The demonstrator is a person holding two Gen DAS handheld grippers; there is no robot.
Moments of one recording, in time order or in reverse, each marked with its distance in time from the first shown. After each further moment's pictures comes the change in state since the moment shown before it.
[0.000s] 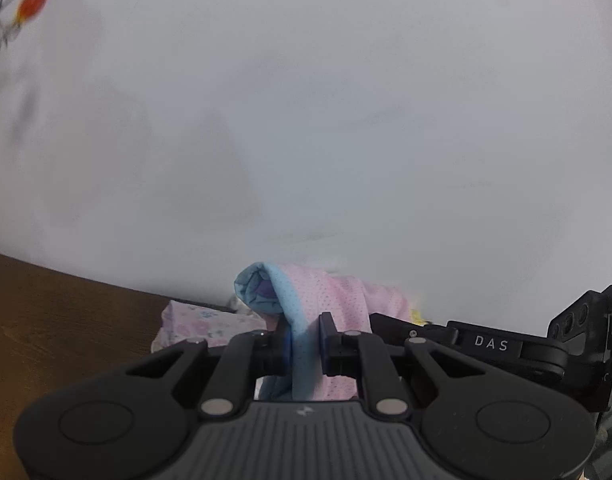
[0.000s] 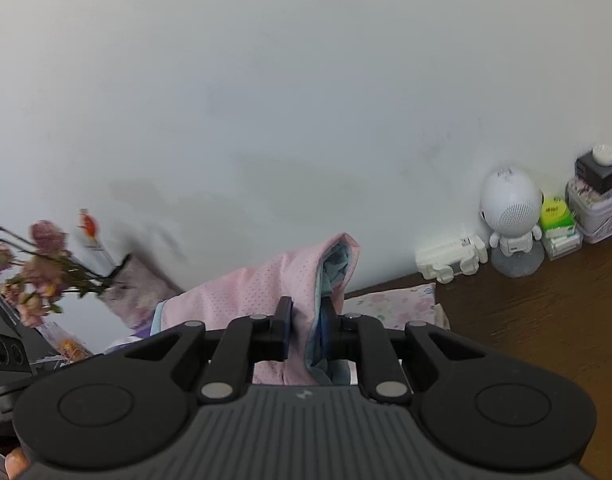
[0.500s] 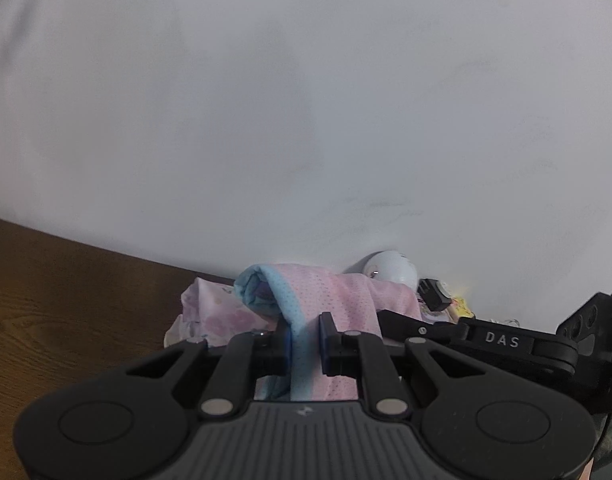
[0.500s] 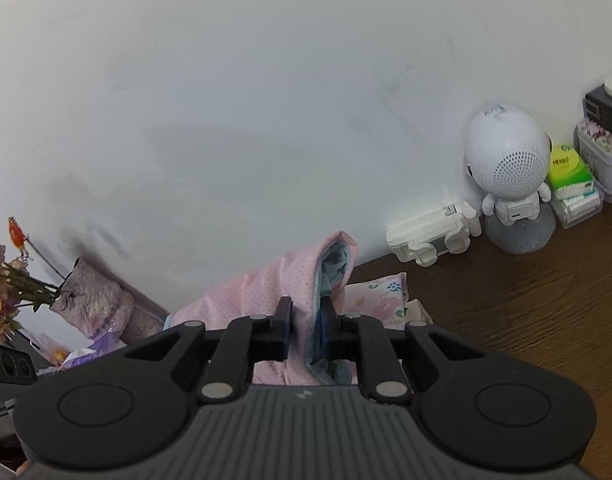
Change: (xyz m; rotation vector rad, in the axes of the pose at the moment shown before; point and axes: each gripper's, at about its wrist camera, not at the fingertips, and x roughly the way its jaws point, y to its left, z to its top) left arm 0.073 0.052 -0.013 -0.053 0.073 0.046; right arm 0.079 -0.057 -0.005 0.087 0.052 -0.012
